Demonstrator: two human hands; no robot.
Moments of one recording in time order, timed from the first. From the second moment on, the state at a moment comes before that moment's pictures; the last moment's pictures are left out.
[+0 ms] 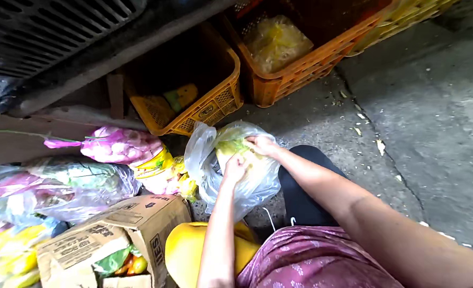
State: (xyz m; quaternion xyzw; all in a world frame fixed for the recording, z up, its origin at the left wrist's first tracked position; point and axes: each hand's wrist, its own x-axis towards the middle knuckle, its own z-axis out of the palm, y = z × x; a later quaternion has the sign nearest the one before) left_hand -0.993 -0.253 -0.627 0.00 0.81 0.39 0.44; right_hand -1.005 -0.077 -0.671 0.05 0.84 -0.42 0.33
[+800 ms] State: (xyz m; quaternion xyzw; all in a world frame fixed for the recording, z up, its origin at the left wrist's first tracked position) left_hand -1.052 -0.395 -0.599 -0.23 0.92 0.18 0.25; right_hand -1.055 0.030 -0.628 0.29 0.85 -0.34 0.28
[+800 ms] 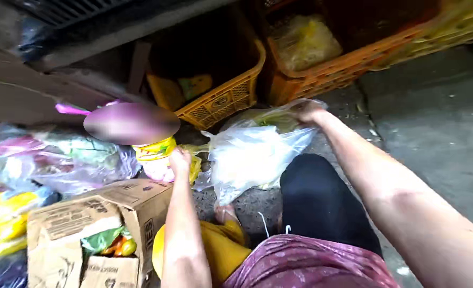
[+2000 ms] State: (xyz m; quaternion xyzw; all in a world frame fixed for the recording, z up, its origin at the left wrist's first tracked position) left_hand -1.053 -0.288 -0.703 0.05 0.89 0.20 0.40; right_hand -1.005 -0.122 -0.663 -0.07 0.91 -0.17 0.36
